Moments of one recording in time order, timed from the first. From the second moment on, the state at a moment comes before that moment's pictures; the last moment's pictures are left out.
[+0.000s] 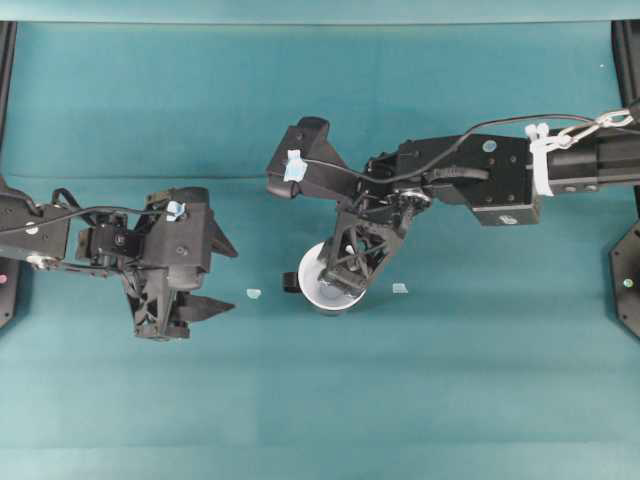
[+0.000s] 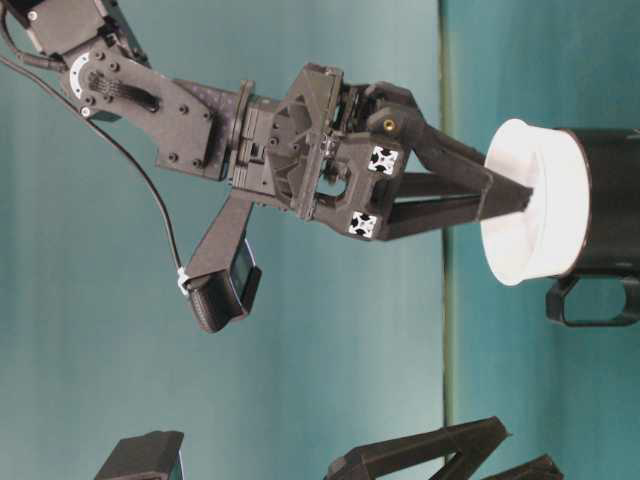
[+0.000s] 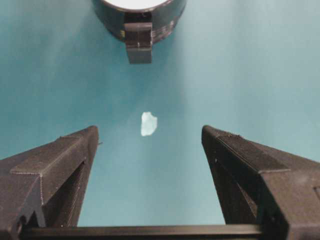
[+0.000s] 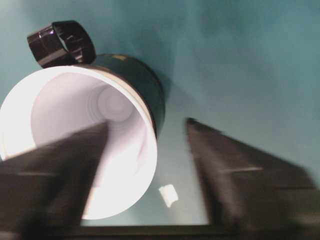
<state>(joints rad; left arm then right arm) -0.03 -0.21 0.87 0.01 0.12 0.00 -0.10 0.19 0.27 0.11 0.82 0.26</state>
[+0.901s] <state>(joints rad) -0.03 -0.29 0.91 0.02 0.12 -0.02 -0.08 -0.10 0.46 0.10 0.68 0.26</state>
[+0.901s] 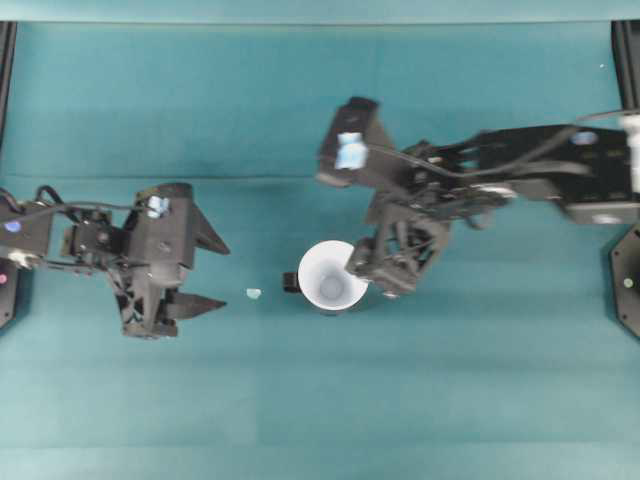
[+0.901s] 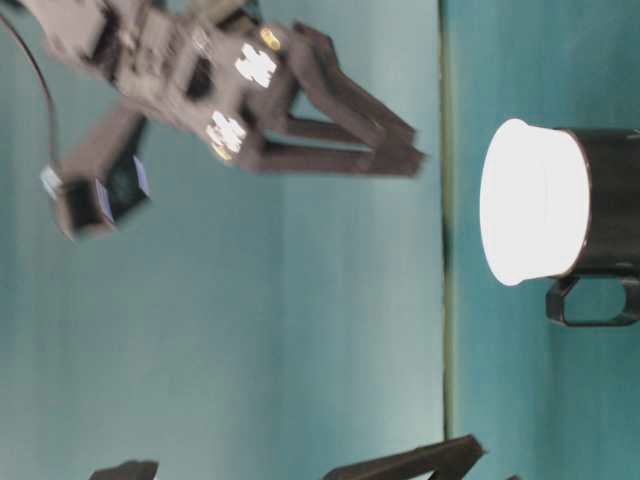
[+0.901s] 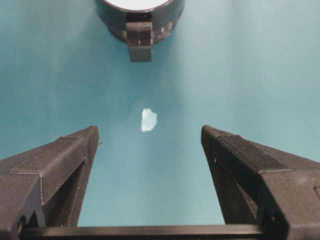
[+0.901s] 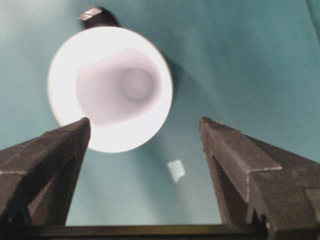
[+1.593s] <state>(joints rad) -0.03 -0.45 0.99 0.02 0.12 -0.05 -0.07 -0.38 0.70 0.07 0.51 0.26</state>
